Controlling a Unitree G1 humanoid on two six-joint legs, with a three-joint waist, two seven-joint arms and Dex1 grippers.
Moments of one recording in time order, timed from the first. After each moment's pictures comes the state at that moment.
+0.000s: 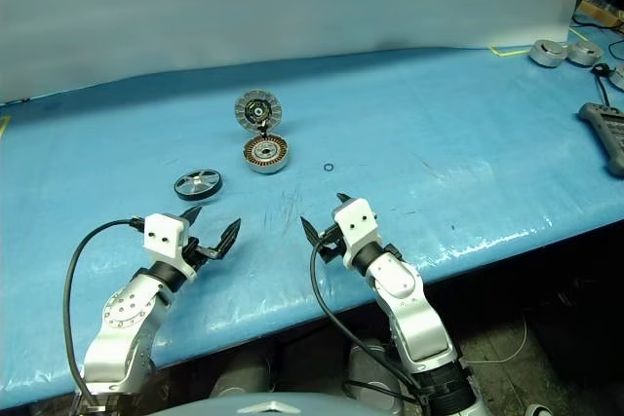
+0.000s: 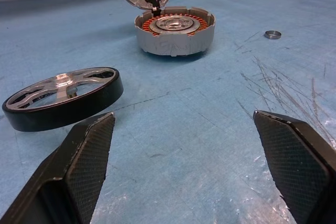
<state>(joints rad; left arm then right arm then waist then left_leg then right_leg) 0.16 0.28 0.07 -0.20 -0.18 0.11 -0.37 -0.01 -0.16 0.27 -0.24 0.04 0.23 0.33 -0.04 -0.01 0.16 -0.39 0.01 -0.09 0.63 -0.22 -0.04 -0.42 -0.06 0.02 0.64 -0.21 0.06</state>
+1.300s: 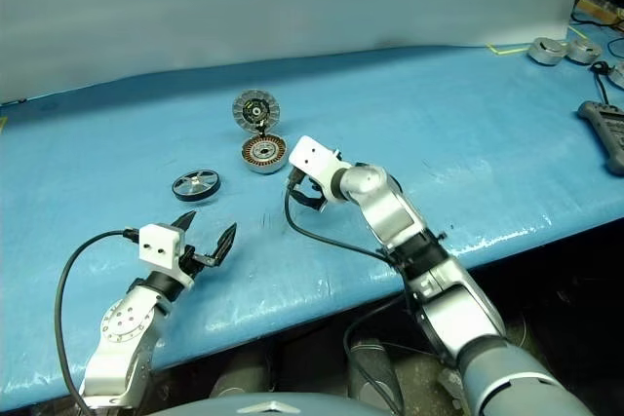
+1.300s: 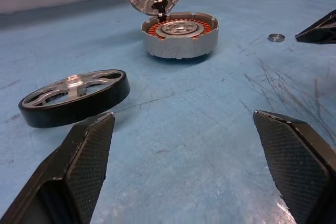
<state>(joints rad) 0.25 0.25 0.07 -0.20 -0.16 0.00 -0.34 -0.85 -0.24 0.47 0.35 -0.10 0.57 0.67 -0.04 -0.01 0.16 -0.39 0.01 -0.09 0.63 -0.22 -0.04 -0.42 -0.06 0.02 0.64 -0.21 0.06</state>
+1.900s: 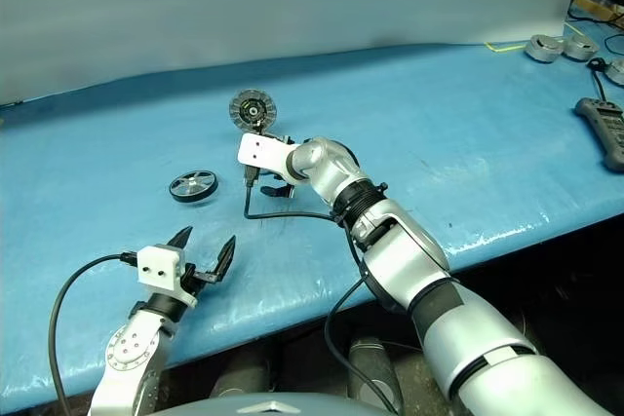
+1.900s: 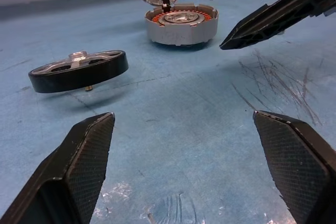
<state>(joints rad) 0.35 0.18 0.04 -0.24 -0.11 -0.08 -0.28 -1.18 0.02 0.53 1.07 -0.25 0.16 0.68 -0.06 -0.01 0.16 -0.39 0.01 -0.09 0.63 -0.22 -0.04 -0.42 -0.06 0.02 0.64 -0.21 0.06</state>
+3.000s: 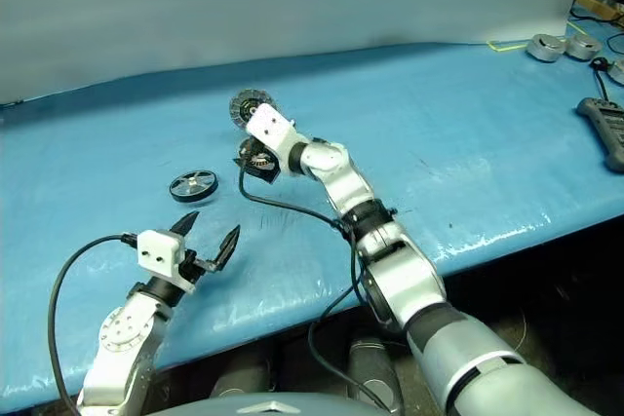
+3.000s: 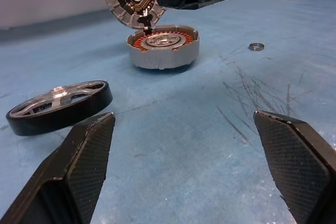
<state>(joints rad) 0.17 0.31 0.07 -0.23 -0.24 0.02 -0.40 -0.75 0.01 0.19 0.59 -0.07 -0.01 0.61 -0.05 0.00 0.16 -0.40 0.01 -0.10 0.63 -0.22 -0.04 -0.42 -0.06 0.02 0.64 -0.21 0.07</state>
